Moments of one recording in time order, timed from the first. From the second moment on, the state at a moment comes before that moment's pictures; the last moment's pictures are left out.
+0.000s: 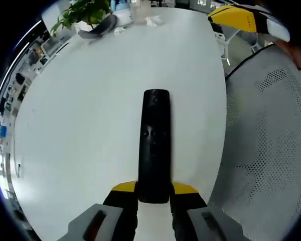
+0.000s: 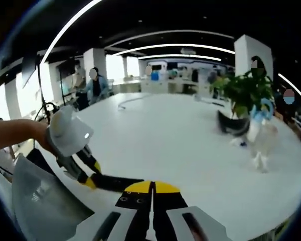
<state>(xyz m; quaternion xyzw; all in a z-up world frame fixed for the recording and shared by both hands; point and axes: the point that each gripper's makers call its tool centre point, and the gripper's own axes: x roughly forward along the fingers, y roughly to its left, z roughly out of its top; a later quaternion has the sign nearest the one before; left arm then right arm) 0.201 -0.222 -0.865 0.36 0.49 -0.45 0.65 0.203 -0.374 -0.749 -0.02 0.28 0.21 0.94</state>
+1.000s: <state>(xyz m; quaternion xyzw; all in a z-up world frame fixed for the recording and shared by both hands) 0.153 -0.234 -0.863 0.33 0.46 -0.47 0.68 0.238 -0.314 -0.743 0.23 0.44 0.32 0.81</state>
